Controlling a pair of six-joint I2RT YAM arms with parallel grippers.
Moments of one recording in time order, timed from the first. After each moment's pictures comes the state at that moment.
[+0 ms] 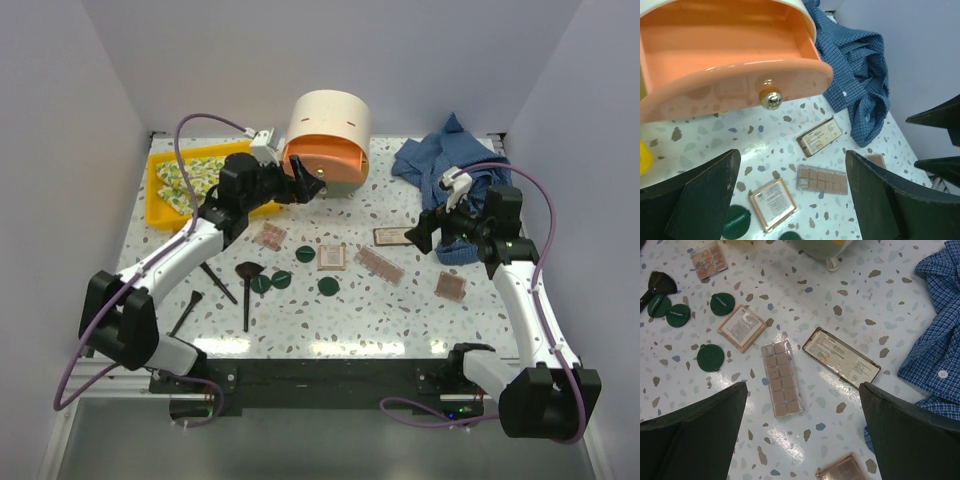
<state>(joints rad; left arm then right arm) -0.45 1.44 1.08 0.14 0.27 -0.51 -0.04 1.05 0.88 -0.42 -0.68 -0.27</state>
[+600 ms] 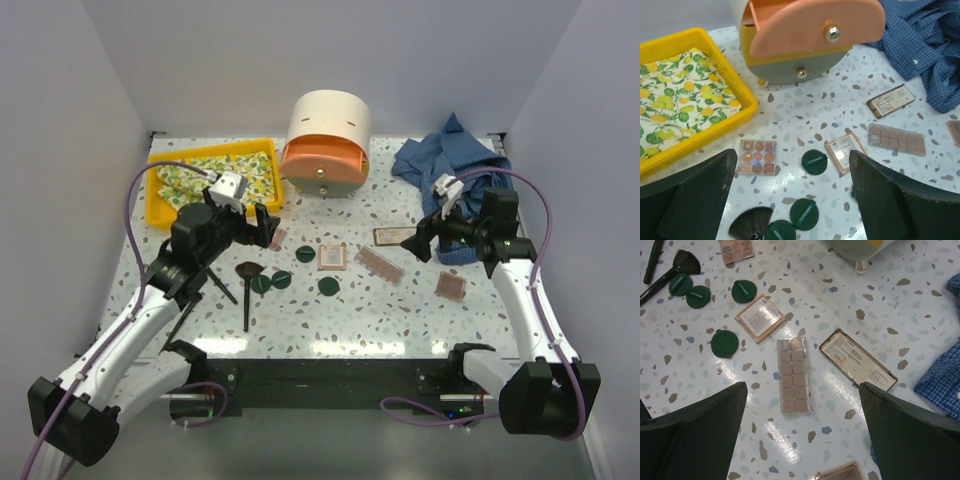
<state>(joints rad) -0.43 0.91 0.78 -0.11 0.06 -0.15 -0.04 1.06 0.86 -0.45 -0.80 -0.39</state>
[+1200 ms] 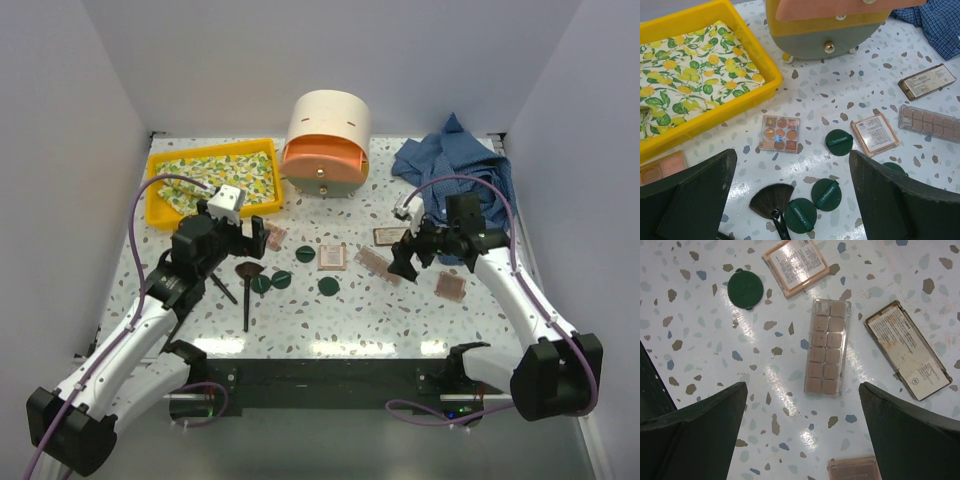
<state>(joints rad) -0.43 0.83 0.69 -0.16 -0.04 -0.10 0.16 1.16 0.88 -0.64 -0.66 -0.57</state>
